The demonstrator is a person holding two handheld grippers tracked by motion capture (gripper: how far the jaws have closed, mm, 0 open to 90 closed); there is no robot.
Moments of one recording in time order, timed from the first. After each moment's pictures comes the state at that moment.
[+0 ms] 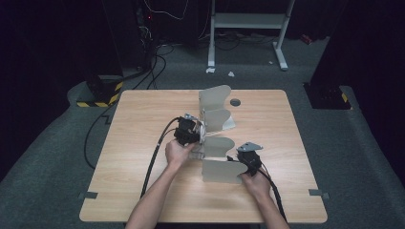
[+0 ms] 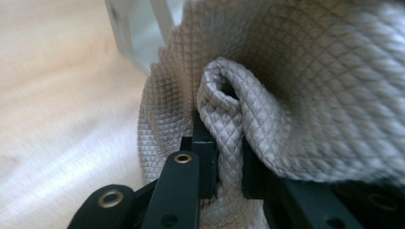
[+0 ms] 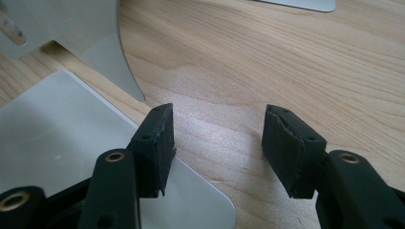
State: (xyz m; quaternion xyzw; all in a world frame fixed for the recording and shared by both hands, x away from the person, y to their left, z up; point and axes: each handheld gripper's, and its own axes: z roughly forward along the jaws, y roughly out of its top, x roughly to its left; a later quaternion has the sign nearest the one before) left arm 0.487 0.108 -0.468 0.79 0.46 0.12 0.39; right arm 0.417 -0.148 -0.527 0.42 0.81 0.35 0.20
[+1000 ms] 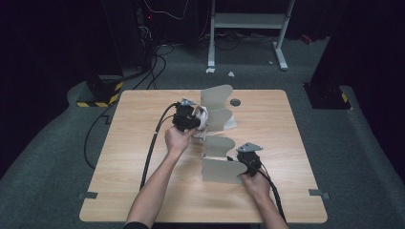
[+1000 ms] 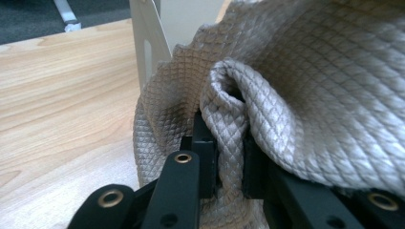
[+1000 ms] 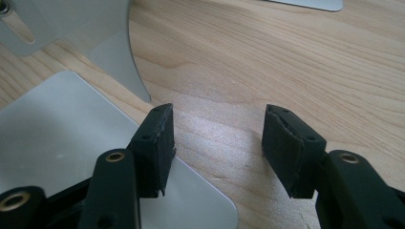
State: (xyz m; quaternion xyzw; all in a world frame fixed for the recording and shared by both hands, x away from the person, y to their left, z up) left arm 0.507 0.108 -0.430 0.77 0.45 0.14 0.42; right arm 0.415 -0.147 -0.527 0.42 0.81 0.35 0.20
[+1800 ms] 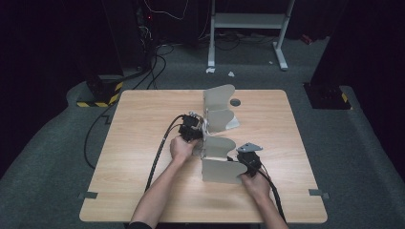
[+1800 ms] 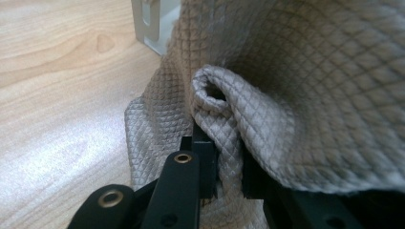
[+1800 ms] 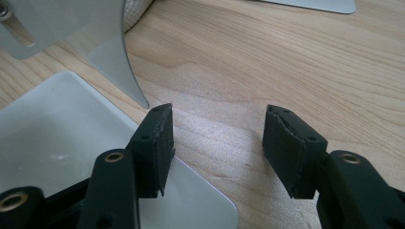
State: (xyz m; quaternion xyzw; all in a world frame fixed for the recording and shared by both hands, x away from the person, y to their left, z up) left arm 0.523 0.099 -0.499 0.80 0.48 0.09 0.35; right arm 0.414 -0.147 -0.527 0.42 0.81 0.35 0.20
